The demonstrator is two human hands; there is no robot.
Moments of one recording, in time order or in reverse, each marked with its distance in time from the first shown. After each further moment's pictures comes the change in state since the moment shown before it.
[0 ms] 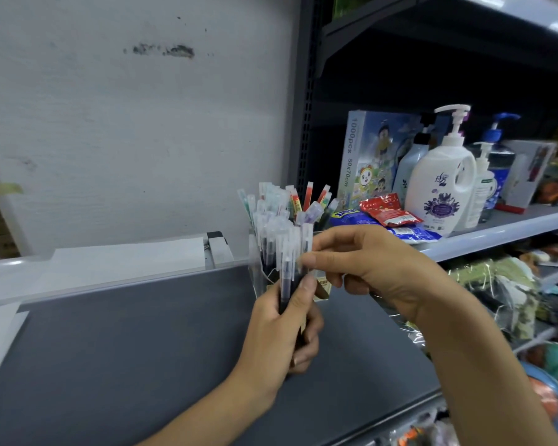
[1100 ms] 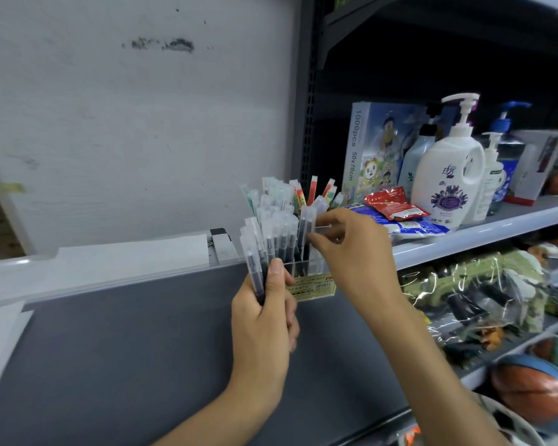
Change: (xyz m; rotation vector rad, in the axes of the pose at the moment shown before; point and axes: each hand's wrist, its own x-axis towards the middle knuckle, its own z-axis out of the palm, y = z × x) left_hand 0.001 0.003 0.001 0.095 0.441 0.115; right_hand 0.037 0.034 0.031 -0.495 0.591 -0.255
